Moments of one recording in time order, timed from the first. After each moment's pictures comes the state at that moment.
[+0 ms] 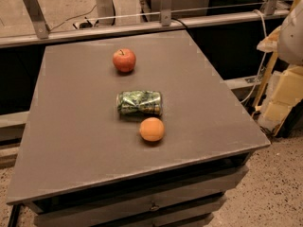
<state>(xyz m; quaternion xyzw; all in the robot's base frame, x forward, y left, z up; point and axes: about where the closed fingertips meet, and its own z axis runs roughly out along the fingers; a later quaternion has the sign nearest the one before) 0.438 -0.217 0.977 -0.60 0.78 -0.04 0.16</state>
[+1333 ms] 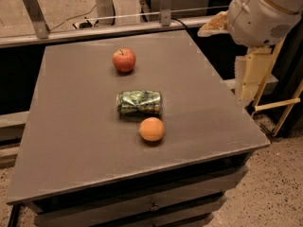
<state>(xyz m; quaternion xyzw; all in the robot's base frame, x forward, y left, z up) 0.477 -0.139 0.986 -0.79 0.59 -0.01 0.18</state>
